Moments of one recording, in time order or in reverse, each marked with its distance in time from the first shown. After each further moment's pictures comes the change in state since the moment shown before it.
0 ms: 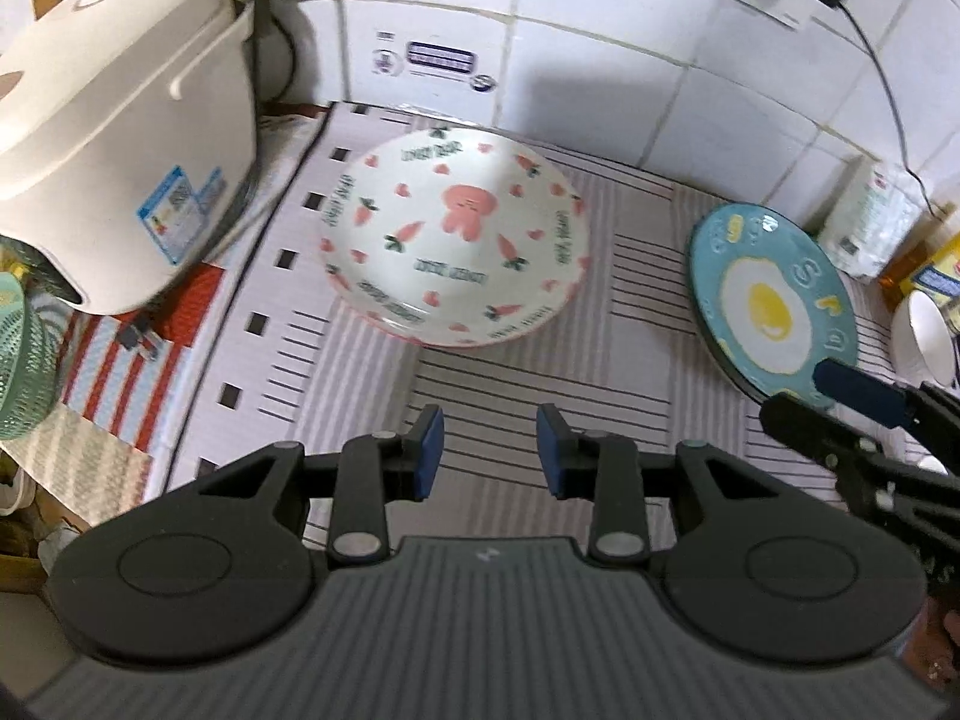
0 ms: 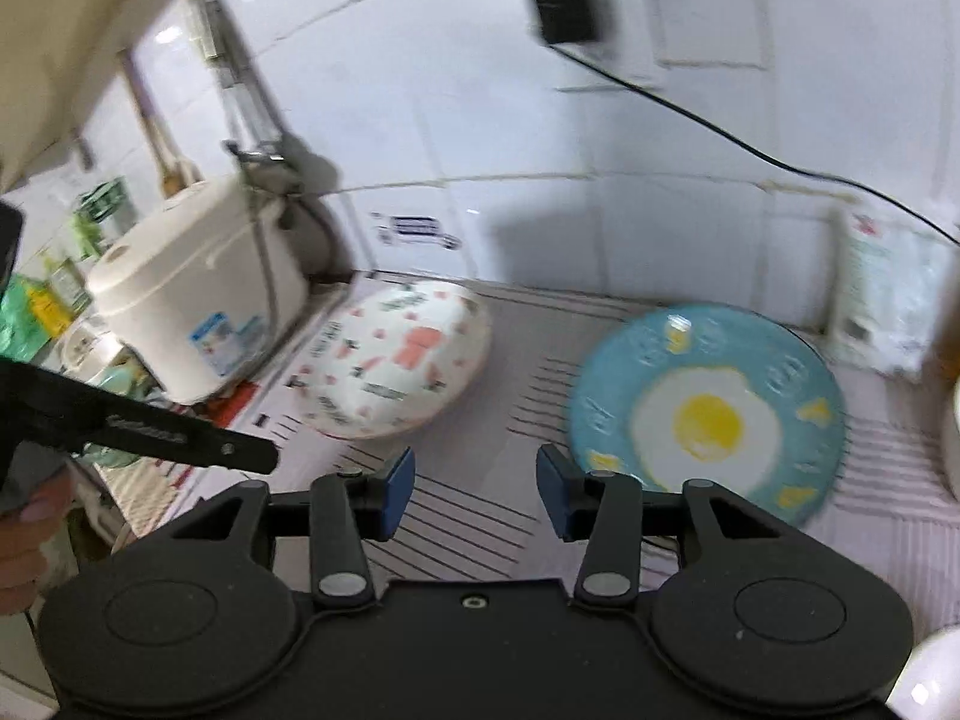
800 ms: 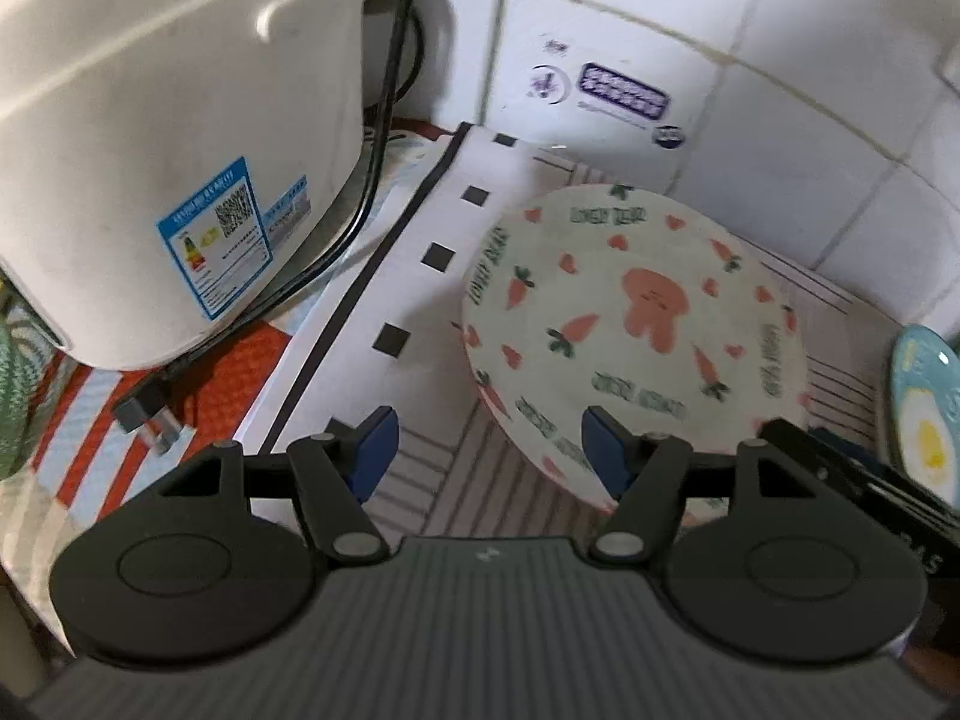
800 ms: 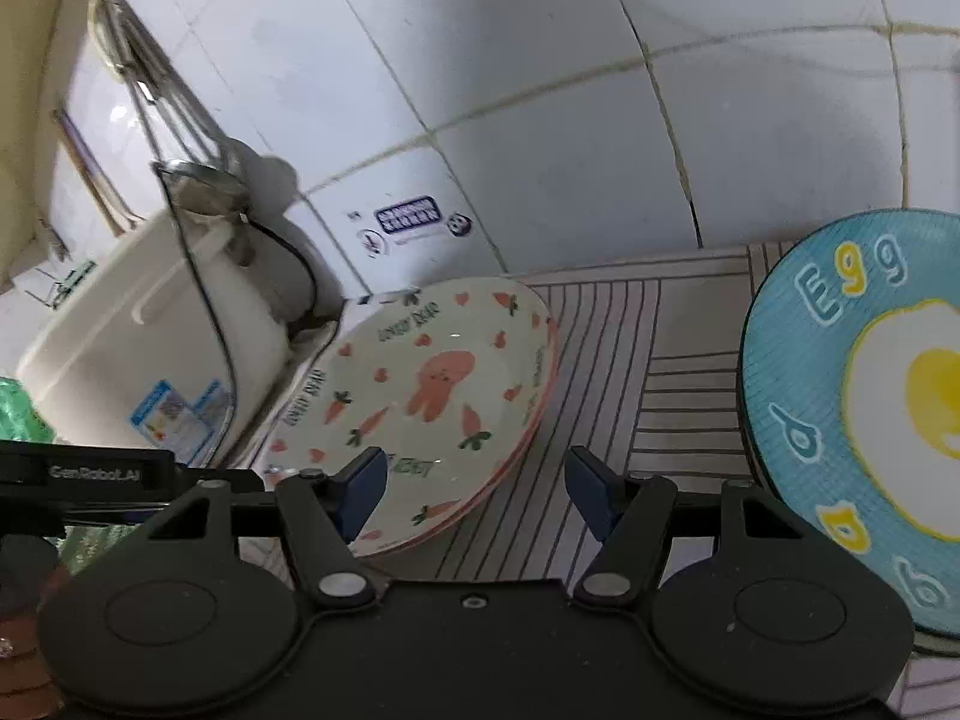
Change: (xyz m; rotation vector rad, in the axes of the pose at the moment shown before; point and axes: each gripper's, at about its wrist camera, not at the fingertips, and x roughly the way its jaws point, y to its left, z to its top) left arm 0.109 0.087 0.034 -0.140 -0.133 0.071; right arm 0.159 -0.005 -0.010 0.236 -0.066 0.045
